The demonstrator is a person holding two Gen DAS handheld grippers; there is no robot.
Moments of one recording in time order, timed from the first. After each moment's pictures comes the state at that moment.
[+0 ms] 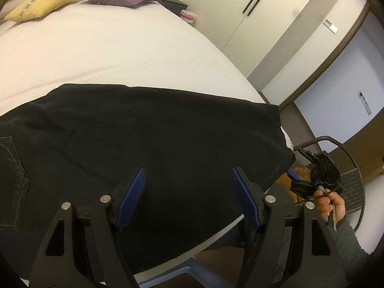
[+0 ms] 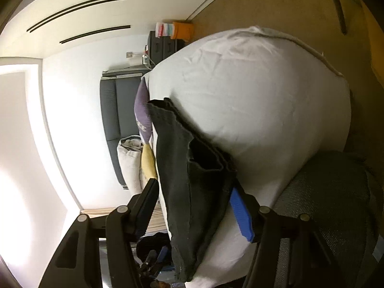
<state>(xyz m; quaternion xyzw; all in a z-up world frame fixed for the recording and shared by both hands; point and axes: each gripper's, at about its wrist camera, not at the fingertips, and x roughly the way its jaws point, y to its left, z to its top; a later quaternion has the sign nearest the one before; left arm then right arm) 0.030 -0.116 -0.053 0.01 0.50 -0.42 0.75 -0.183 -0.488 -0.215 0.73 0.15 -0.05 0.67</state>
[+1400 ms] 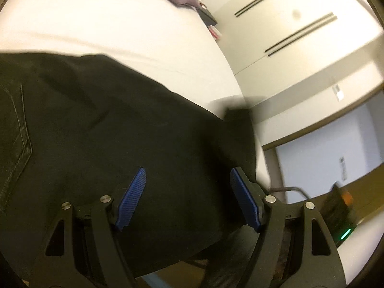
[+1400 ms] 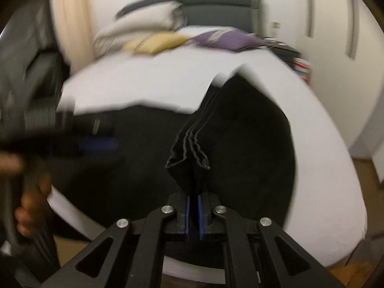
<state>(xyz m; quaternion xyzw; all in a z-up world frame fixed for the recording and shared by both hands) 0.075 -0.043 -0.086 -0.19 0.54 -0.38 0.72 0.019 -0.229 -0.083 0.03 0.40 -0.02 0.91</state>
